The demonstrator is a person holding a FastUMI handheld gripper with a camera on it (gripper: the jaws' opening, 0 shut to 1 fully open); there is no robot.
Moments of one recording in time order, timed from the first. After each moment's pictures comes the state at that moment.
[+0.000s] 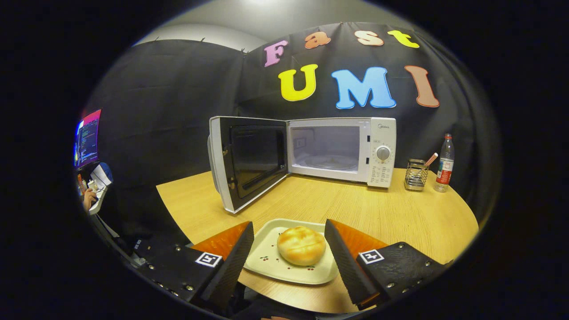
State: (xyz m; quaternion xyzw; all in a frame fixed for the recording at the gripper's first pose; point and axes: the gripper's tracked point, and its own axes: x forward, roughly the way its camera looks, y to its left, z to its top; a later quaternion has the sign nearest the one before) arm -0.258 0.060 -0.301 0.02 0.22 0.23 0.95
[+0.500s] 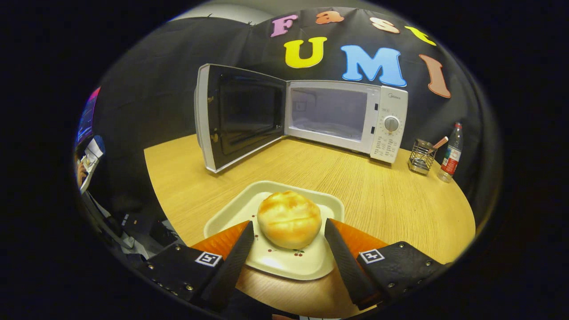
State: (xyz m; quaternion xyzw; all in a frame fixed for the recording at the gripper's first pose) arm -0.252 0.050 -0.358 -0.05 0.30 0.22 0.93
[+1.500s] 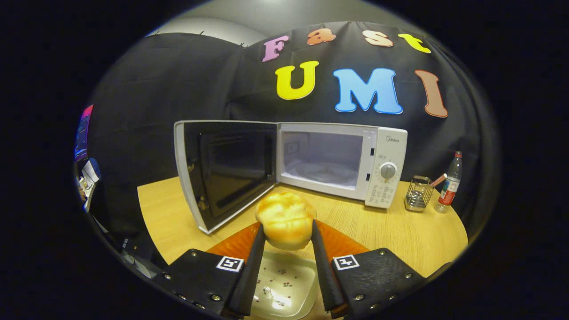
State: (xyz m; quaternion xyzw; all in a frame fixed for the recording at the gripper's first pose) arm -0.150 0.068 -0.260 0.00 0.19 0.20 0.96
